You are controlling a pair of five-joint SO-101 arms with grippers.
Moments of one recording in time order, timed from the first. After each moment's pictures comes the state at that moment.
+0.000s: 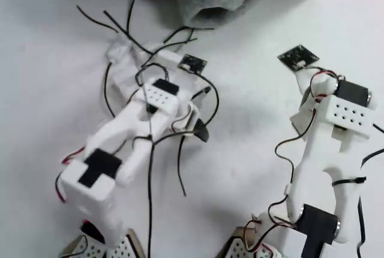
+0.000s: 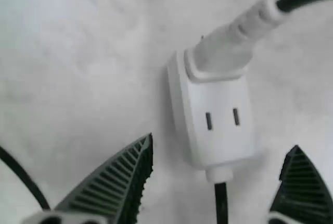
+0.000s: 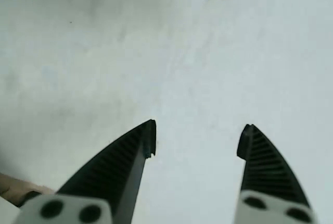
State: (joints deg) left arm 21.2 18.5 12.6 61.8 3.7; right arm 19.4 -13.4 16.7 82.1 52.4
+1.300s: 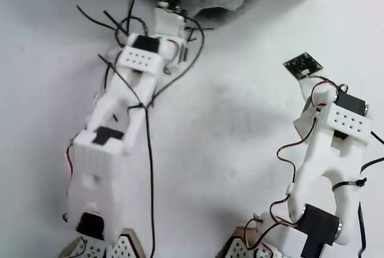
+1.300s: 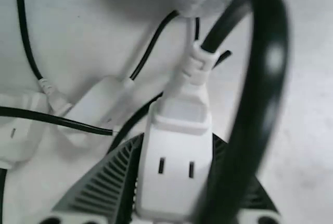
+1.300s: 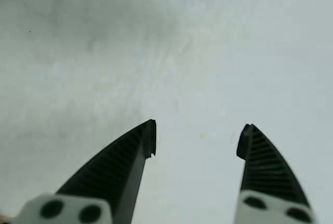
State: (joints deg) left arm 9.0 41.7 -33.9 57.5 3.8; right arm 22.3 -13.4 25.7 69.4 52.8
